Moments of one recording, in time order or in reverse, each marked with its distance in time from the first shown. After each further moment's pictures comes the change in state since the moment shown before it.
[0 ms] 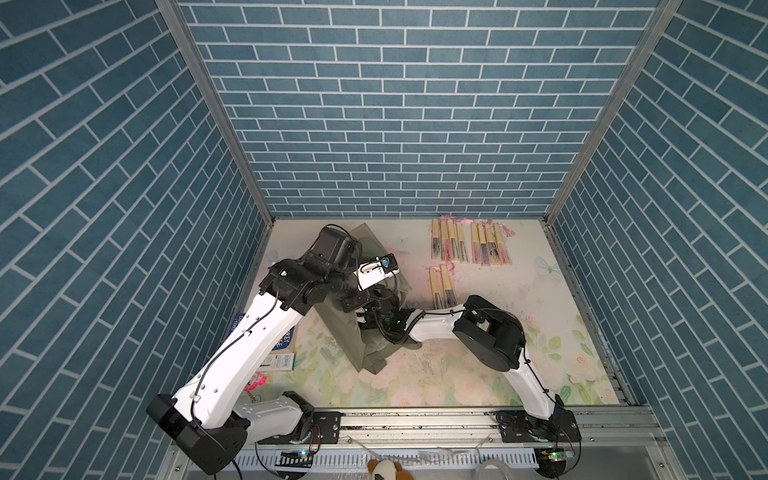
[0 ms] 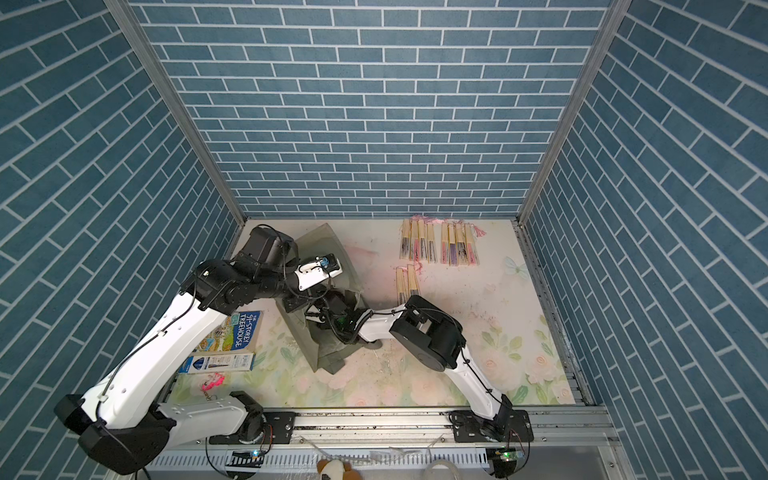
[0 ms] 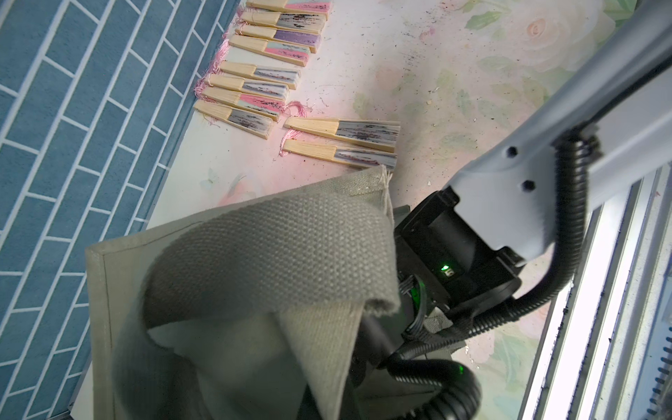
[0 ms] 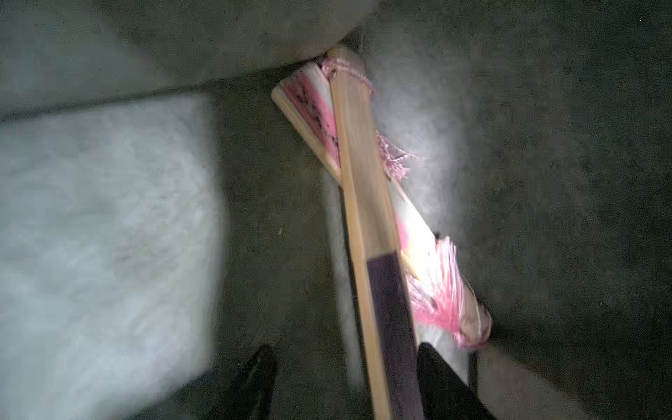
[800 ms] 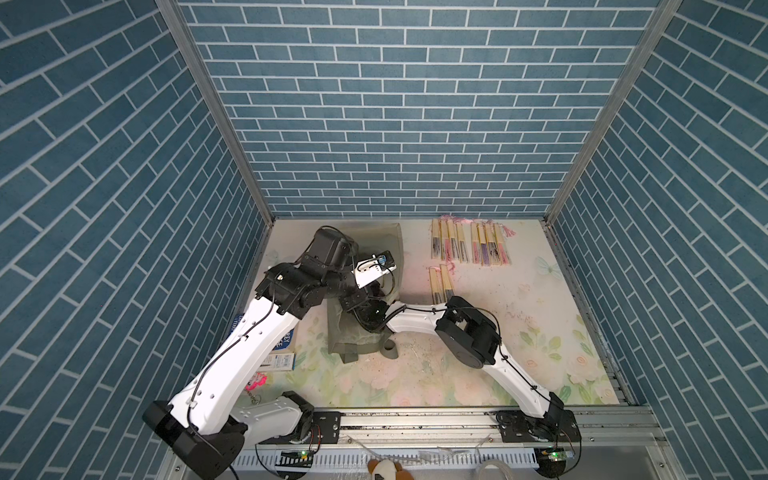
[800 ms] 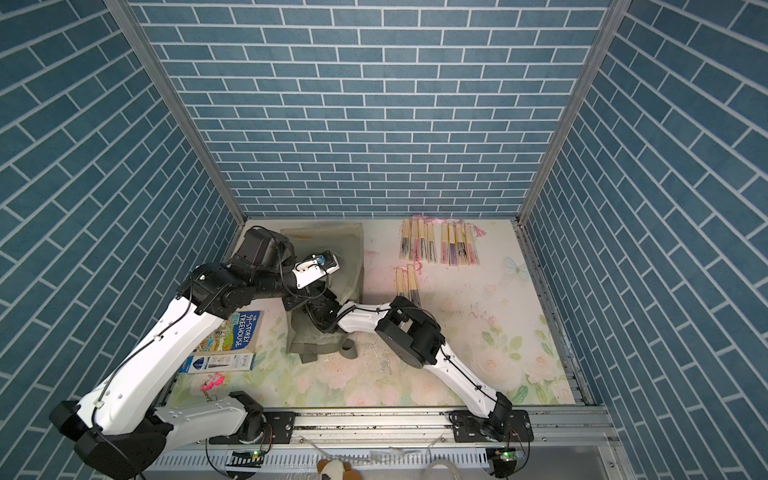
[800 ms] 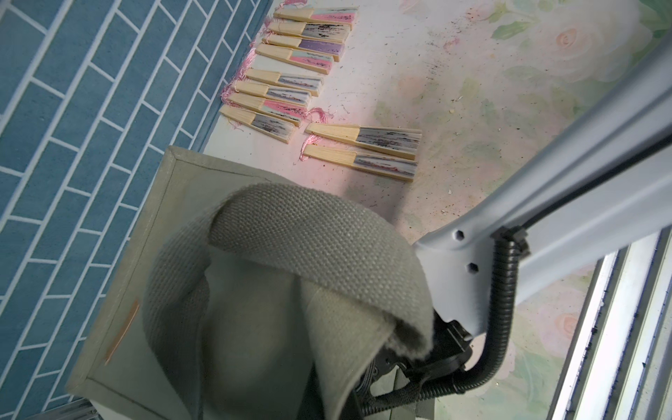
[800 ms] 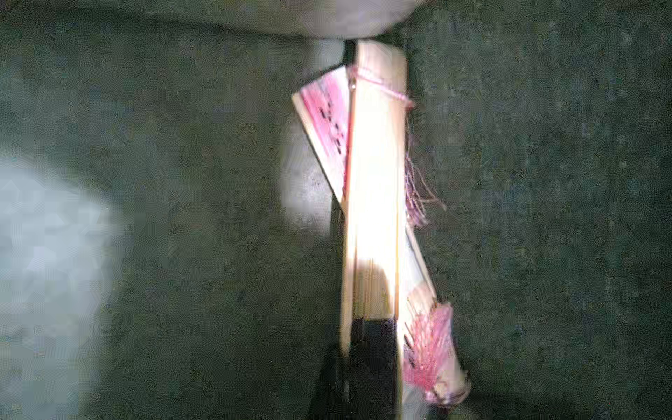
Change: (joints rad) left arm 0.012 -0.040 -0.048 0.078 -0.041 -0.034; right arm -0.001 0.196 0.366 -0.320 0.346 0.143
